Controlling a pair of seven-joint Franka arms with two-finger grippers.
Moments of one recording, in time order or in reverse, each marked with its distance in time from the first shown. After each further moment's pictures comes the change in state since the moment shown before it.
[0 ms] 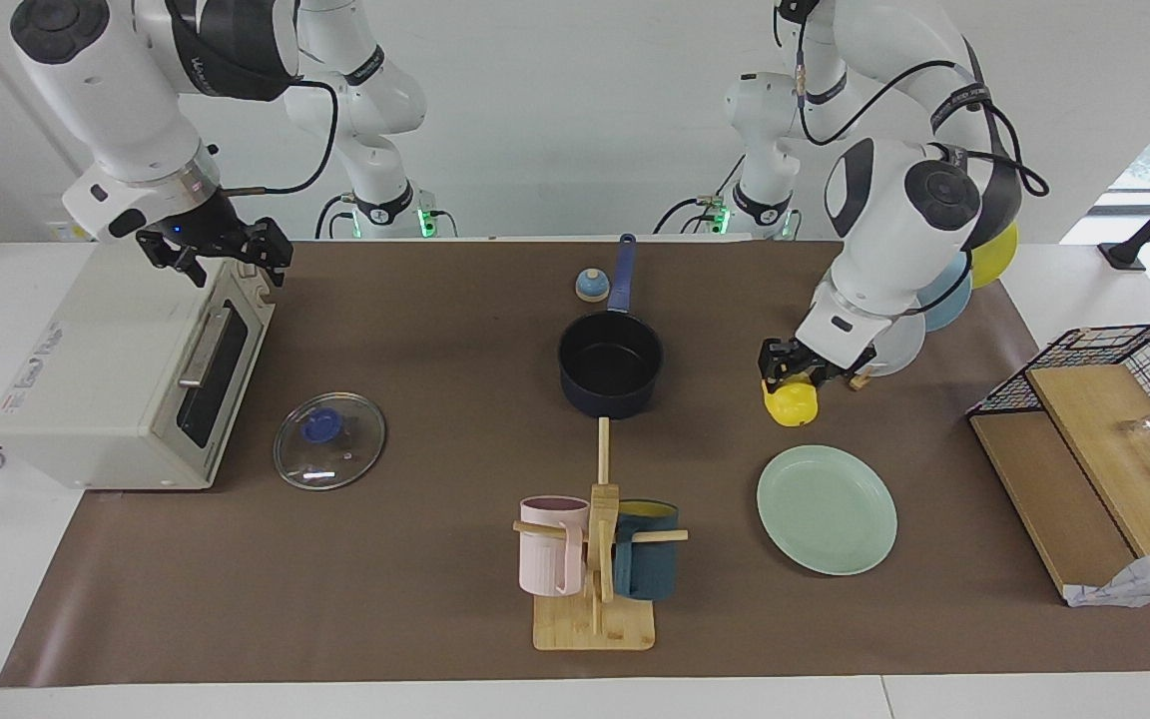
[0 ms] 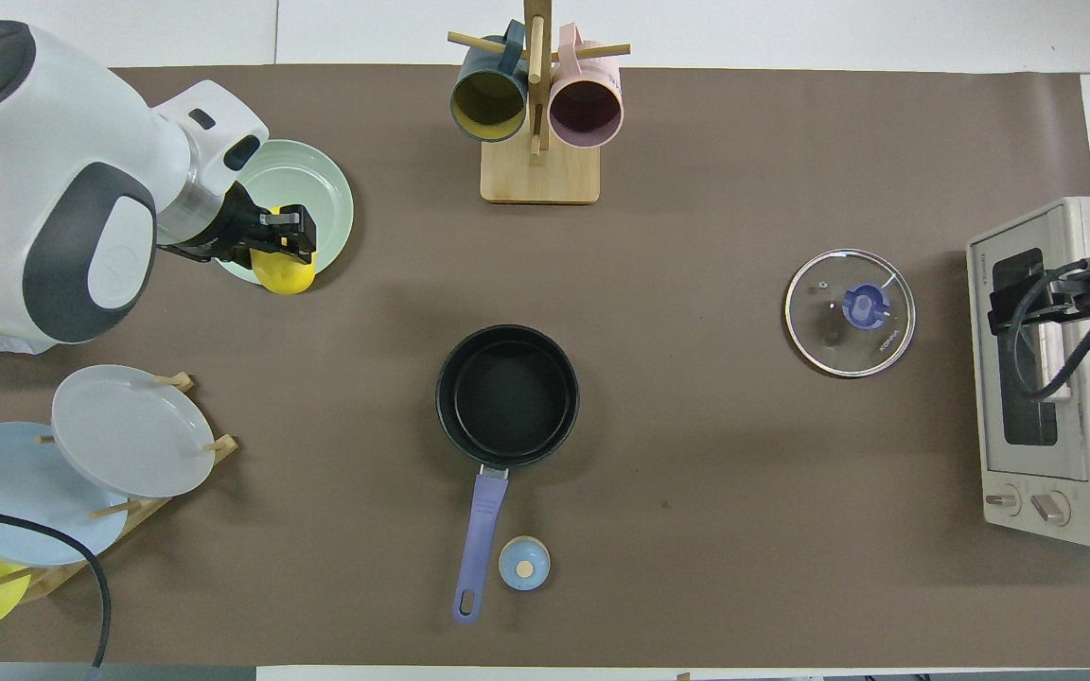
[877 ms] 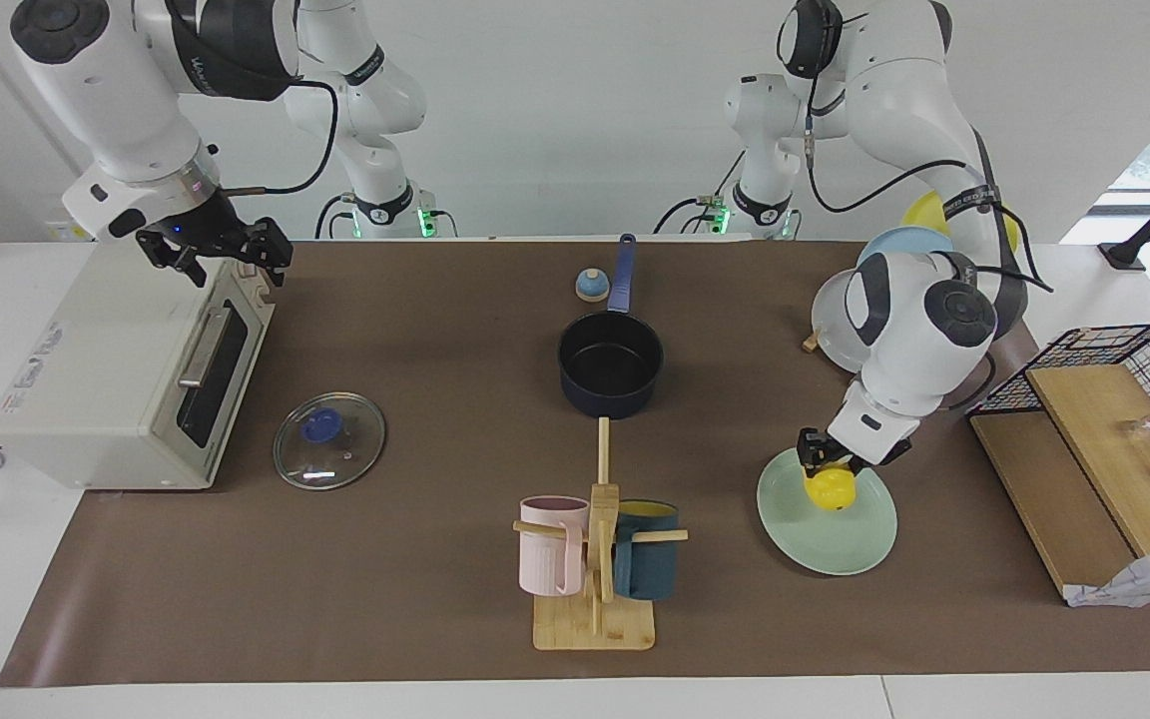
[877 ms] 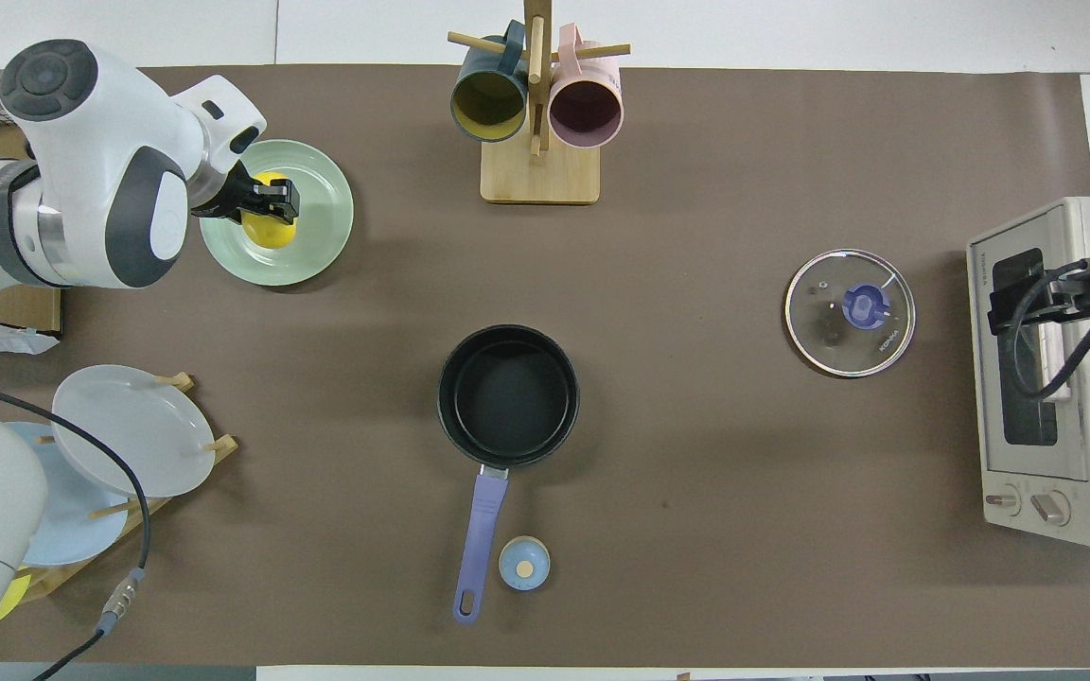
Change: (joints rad) left arm 0.066 0.225 -0.001 0.037 0.063 0.253 0.130; right arm 0.000 0.000 0.000 0.000 0.000 0.000 0.000
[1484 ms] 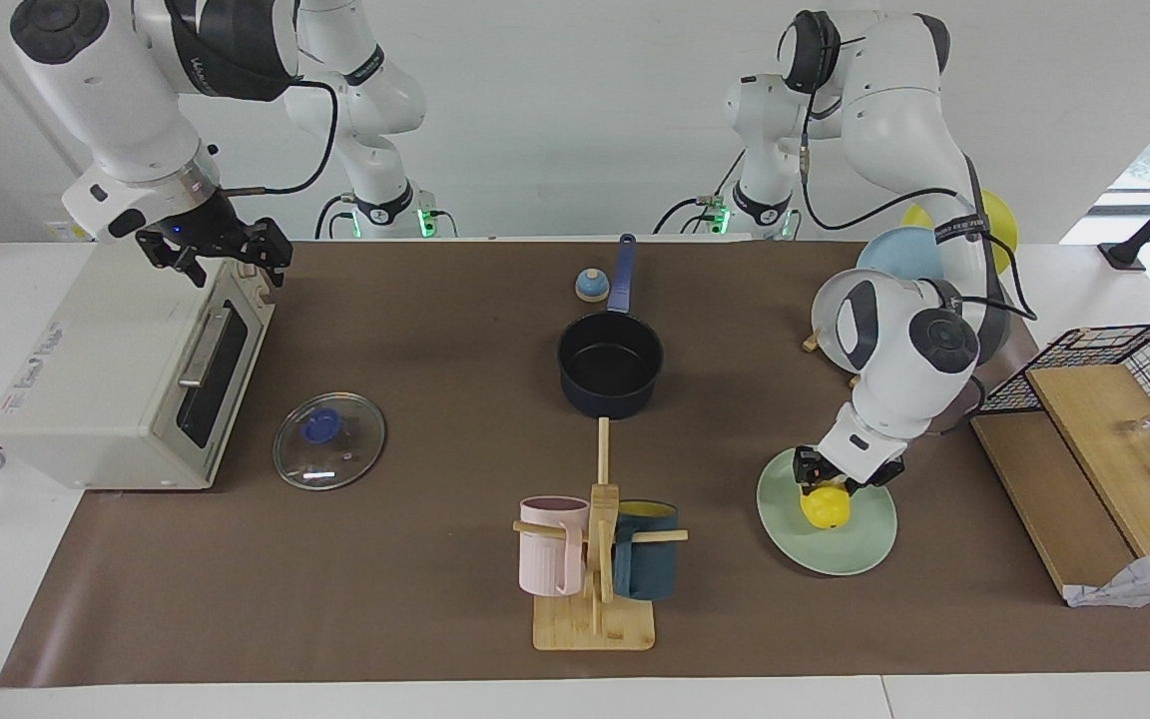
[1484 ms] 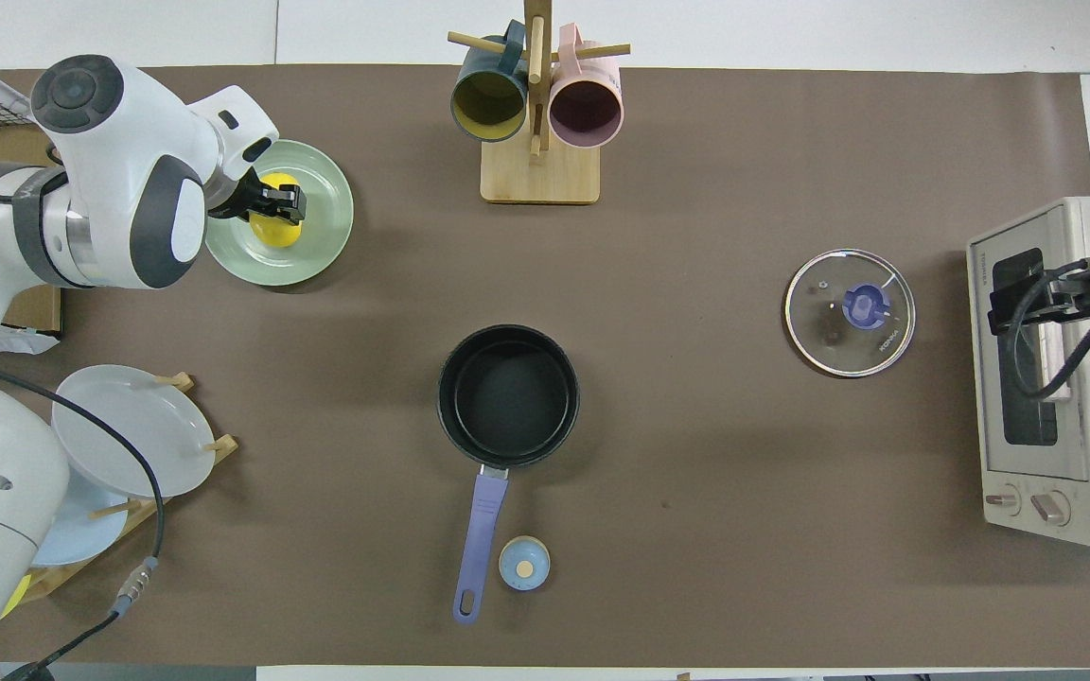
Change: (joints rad) left arm 0.007 0.039 0.000 -0.006 0.008 0.056 0.072; right arm 0.000 0.000 0.000 0.000 0.000 0.000 0.000
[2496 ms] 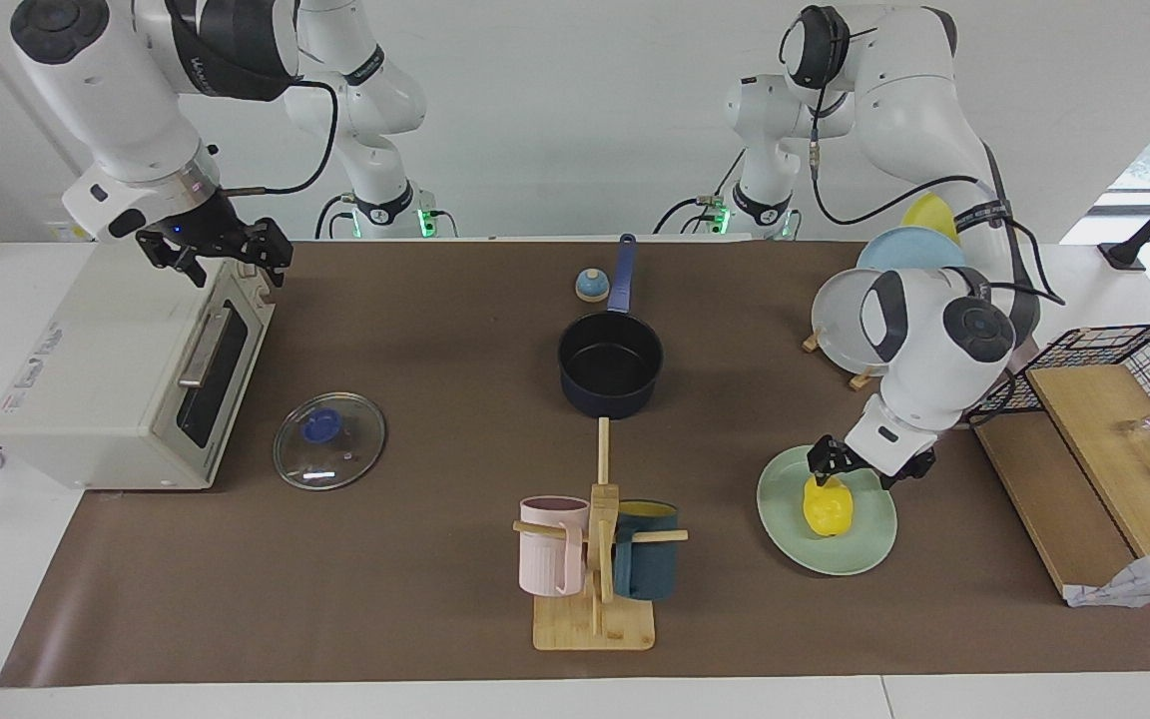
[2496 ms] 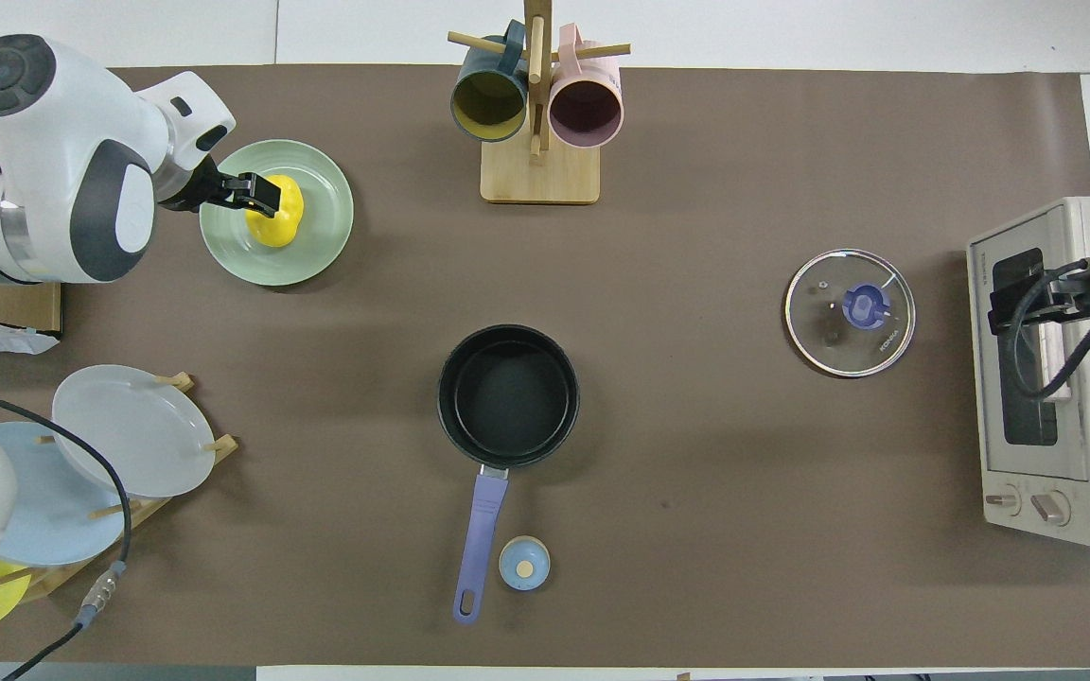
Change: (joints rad) left arm 0.038 -0.069 0.002 0.019 0.000 -0.088 0.026; right arm 0.000 0.000 0.000 0.000 0.000 0.000 0.000
